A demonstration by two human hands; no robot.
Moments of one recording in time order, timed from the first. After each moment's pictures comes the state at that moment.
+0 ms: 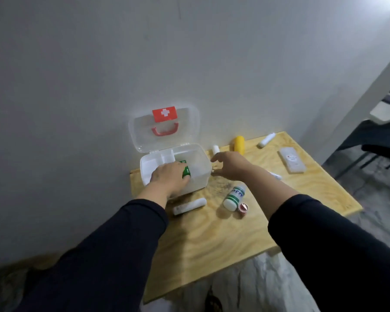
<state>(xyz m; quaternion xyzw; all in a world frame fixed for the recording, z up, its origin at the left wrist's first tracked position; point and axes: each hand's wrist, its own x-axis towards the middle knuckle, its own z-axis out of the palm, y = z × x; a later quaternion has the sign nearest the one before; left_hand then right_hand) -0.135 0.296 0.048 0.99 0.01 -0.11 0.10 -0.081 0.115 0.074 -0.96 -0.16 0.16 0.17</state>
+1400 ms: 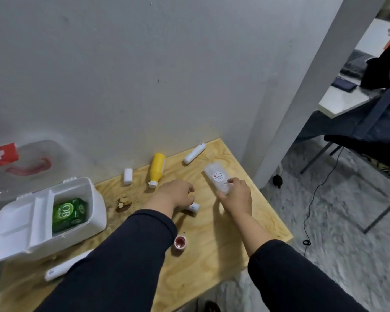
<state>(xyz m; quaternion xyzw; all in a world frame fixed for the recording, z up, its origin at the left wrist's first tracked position) 0.038 0.019 0.001 0.95 -0.04 -0.28 0.11 0.030 -0.154 -0.047 -0.93 0.14 0.05 0.32</state>
